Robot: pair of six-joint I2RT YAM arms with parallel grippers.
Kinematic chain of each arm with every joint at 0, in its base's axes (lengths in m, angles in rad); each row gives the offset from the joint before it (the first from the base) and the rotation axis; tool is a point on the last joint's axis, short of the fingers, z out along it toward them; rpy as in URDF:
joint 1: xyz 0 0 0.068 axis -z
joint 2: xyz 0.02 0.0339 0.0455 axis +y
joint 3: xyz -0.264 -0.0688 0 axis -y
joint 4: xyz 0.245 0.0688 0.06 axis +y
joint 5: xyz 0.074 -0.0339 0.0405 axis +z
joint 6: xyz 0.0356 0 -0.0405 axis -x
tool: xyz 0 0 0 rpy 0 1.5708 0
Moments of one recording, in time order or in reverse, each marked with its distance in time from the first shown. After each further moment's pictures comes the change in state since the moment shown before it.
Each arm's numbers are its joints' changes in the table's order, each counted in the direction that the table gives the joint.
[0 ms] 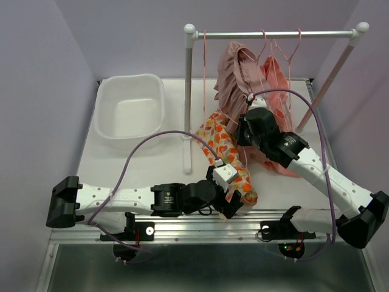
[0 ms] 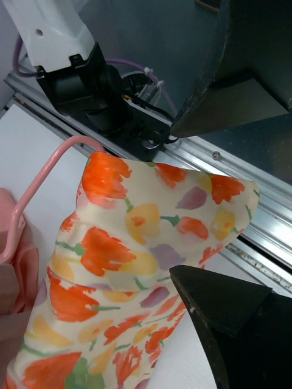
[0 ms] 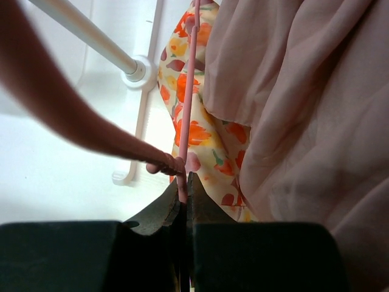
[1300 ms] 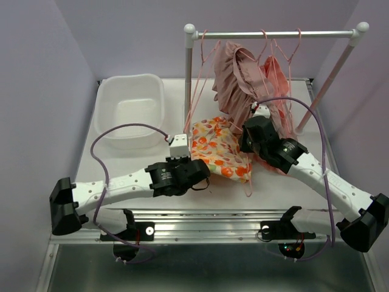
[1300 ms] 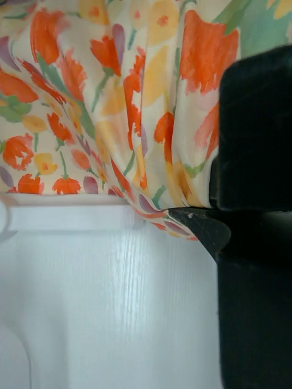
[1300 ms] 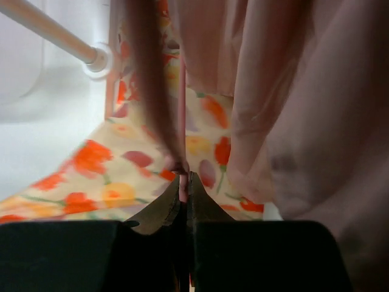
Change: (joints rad) left arm -0.221 0.123 0.177 0.700 0.495 0.593; right arm -0.001 -0.041 -0.094 0.004 -0.066 -0.054
